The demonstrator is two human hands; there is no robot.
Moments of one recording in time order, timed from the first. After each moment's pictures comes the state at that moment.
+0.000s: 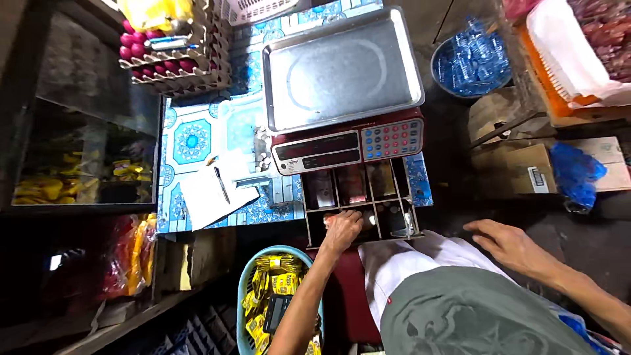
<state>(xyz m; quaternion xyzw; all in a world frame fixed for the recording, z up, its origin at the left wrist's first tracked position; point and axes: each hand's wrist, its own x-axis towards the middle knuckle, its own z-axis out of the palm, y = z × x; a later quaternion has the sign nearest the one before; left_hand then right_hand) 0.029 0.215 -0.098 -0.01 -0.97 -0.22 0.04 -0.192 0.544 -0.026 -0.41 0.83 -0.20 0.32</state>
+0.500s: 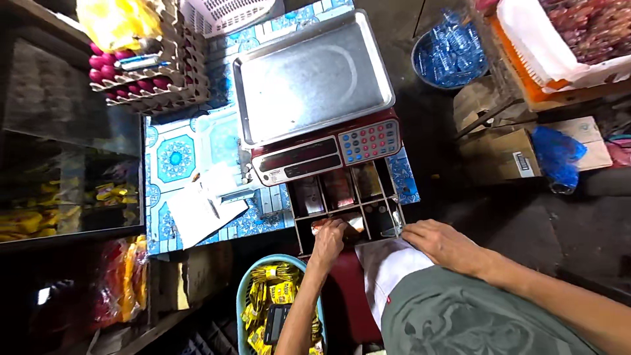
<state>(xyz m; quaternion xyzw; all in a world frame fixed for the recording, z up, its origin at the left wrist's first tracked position) 0.038 0.224 -0.062 0.15 -0.93 -0.29 -0.15 -0.143 0.475 -0.038 -0.66 0.71 -0.21 0.15</state>
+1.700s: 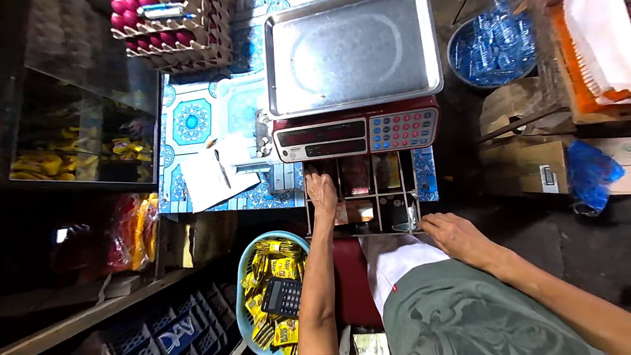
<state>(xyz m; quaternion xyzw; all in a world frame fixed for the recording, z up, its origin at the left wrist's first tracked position) -0.016 0.173 -0.079 0.48 -0.87 -0.12 -0.02 -0.157 0.469 -0.053 -0.65 0.72 -0.14 0.19</state>
